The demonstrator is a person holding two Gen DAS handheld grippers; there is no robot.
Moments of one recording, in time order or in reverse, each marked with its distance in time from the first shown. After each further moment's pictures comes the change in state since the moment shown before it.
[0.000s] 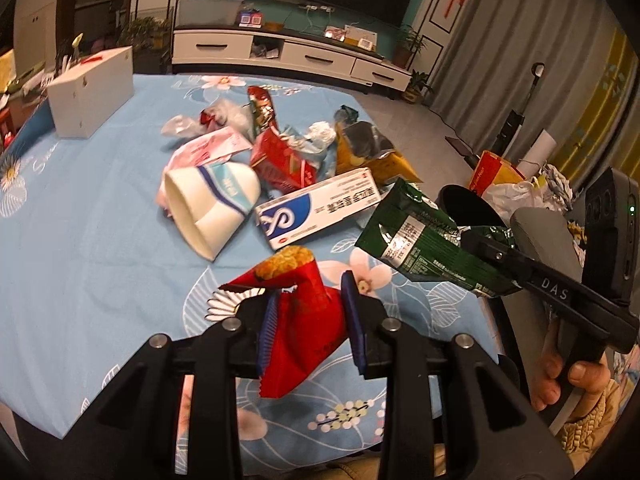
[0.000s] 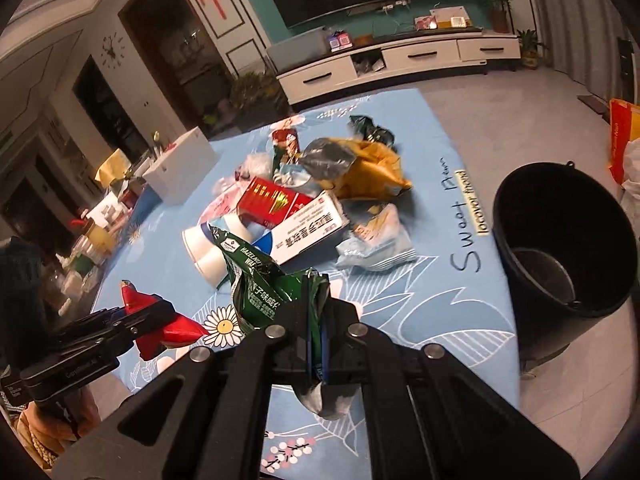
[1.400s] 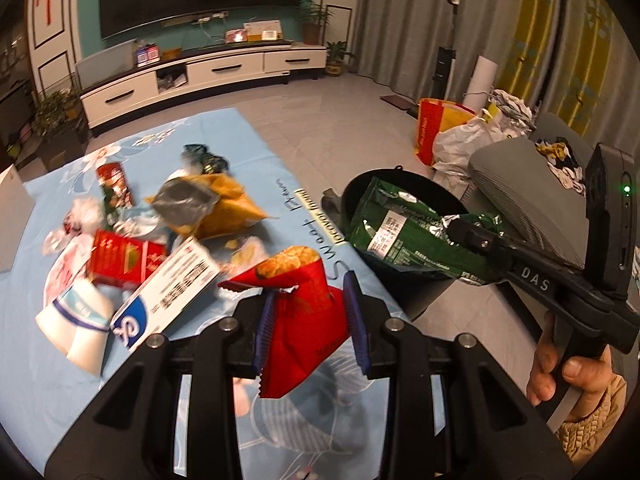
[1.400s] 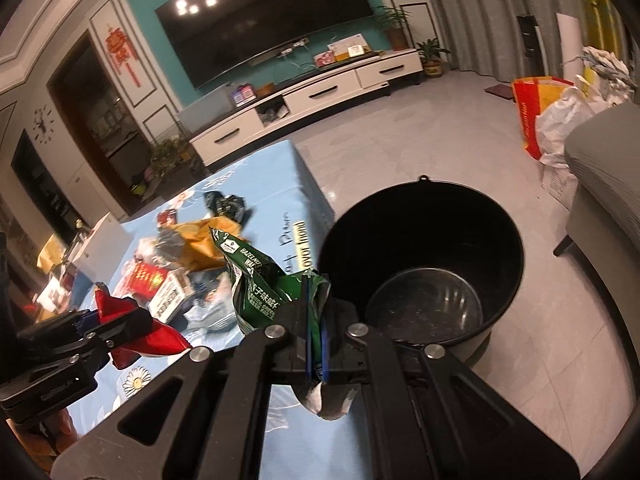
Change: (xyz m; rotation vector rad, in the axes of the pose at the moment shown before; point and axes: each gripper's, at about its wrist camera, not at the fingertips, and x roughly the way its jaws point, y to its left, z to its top) left arm 0.063 -0.162 0.046 0.351 0.023 -0.090; right arm -0.056 -0.129 0.002 0.218 -0.182 -0.228
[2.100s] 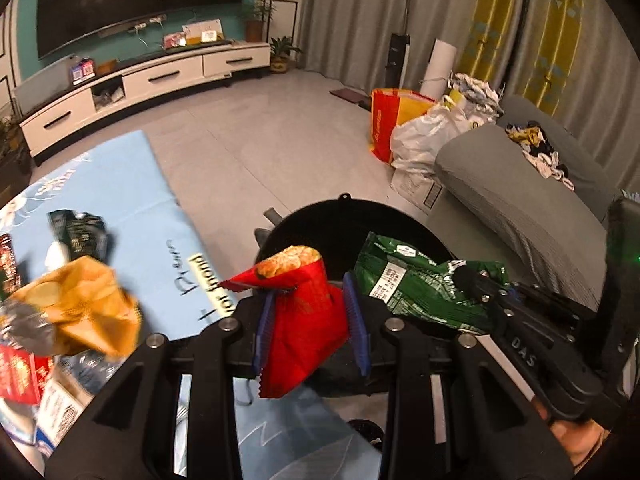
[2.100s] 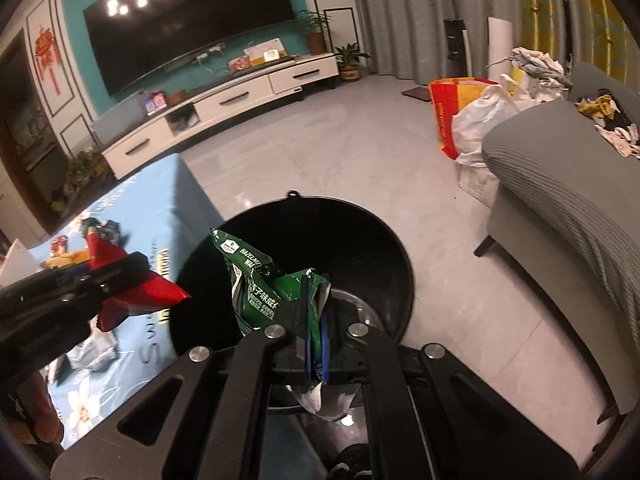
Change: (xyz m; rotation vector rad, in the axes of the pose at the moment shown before) left arm 0.128 -0.065 0.071 0.103 0.019 -0.149; right arm 0.030 -0.073 0.016 0.049 -0.021 -0.322
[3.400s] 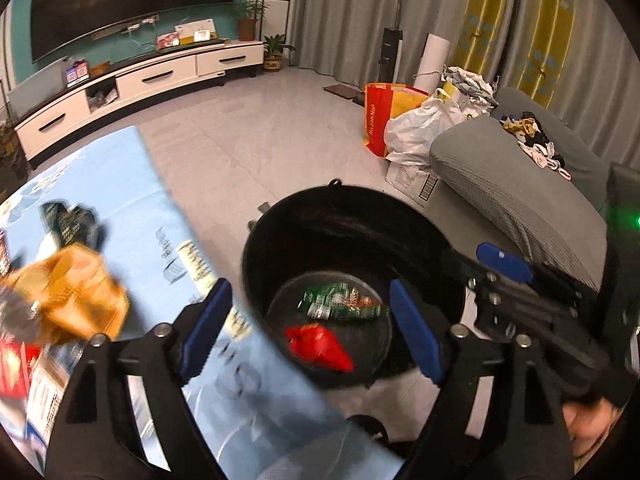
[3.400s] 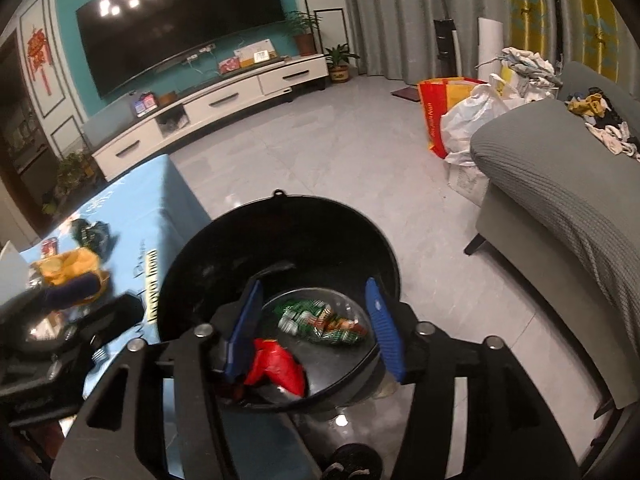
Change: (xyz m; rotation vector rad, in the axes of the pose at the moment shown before) left arm -0.011 -0.003 -0.027 0.007 0.000 0.000; right arm -0.007 -0.002 -0.004 0.006 -0.007 -0.014
